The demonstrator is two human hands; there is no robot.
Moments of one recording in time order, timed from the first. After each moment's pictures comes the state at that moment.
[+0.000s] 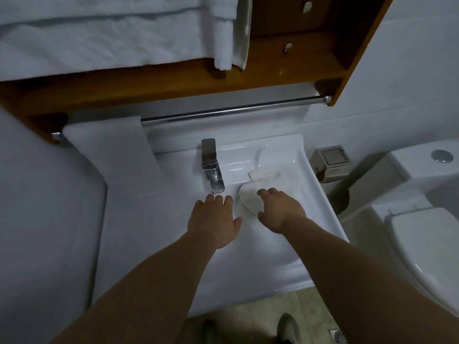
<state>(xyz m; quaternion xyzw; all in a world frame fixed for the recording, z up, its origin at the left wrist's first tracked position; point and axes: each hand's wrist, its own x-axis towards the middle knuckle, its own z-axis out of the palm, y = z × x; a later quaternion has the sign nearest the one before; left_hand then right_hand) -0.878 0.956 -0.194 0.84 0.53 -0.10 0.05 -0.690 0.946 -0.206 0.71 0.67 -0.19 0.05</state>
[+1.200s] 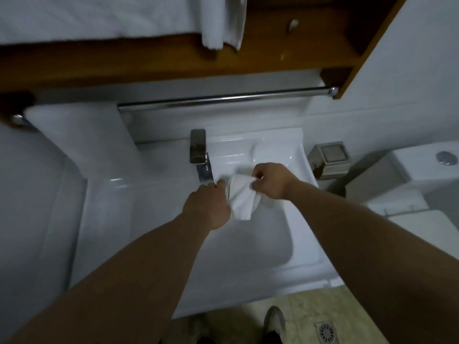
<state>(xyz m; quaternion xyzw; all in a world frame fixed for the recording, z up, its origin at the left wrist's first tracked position) -0.848 0.999 -0.210 0.79 0.58 -0.08 0.20 -0.653 1.022 -0.196 0.68 0.66 -0.31 -0.03</state>
